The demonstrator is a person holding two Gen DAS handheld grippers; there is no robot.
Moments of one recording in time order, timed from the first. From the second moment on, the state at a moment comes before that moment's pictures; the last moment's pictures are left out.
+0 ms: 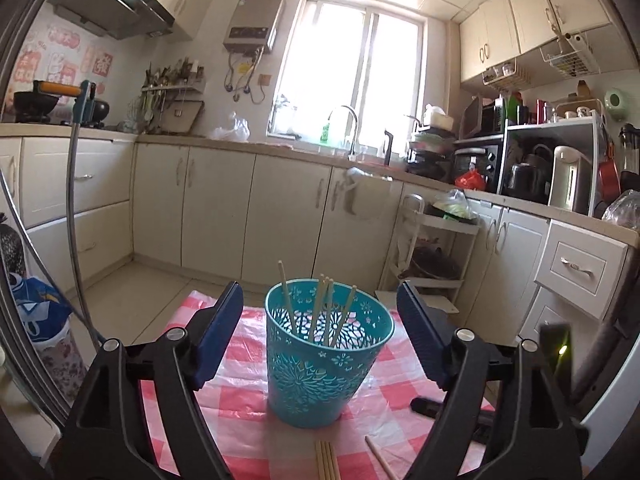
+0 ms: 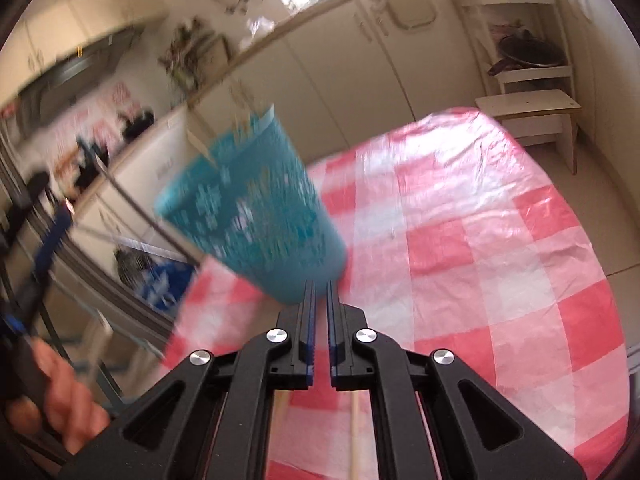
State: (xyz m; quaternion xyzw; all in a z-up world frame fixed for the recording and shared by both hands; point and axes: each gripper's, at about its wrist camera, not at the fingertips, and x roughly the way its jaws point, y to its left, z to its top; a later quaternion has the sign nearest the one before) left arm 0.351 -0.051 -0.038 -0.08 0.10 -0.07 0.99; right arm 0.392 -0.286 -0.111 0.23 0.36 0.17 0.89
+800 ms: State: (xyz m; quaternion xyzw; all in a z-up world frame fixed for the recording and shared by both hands) left arm 0.357 0.000 -0.016 -0.11 0.05 0.00 0.99; right arm 0.449 -0.320 -0.042 0.40 0.20 0.21 0.87
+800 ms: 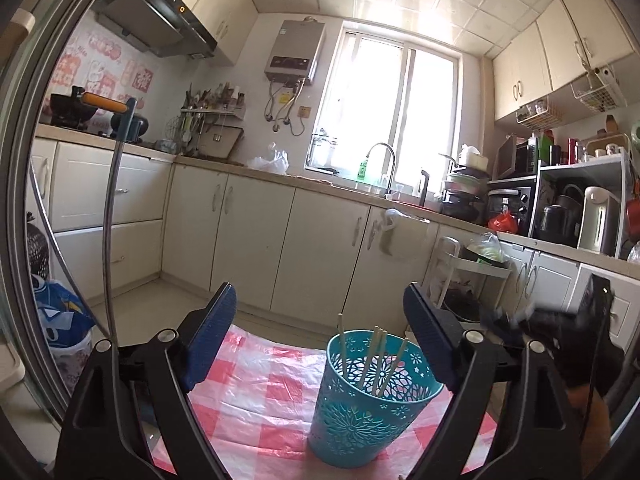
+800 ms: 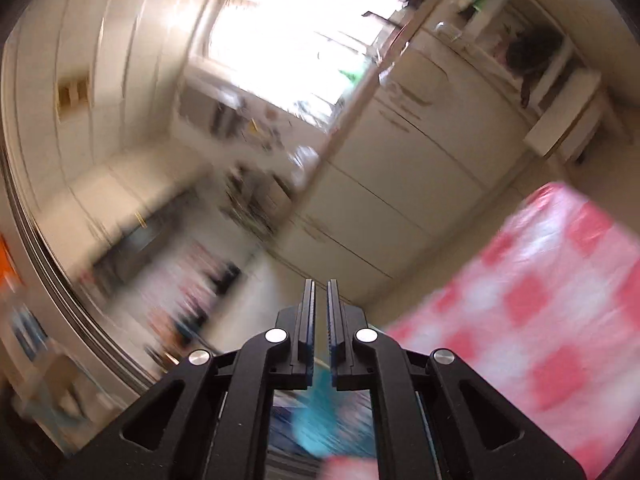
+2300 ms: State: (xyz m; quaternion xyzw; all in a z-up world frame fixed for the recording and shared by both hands) left arm 0.357 -0.007 -0.018 -0.12 0.03 0.01 0.99; right arm 0.486 -0.276 -0.072 0.43 0.07 0.09 0.90
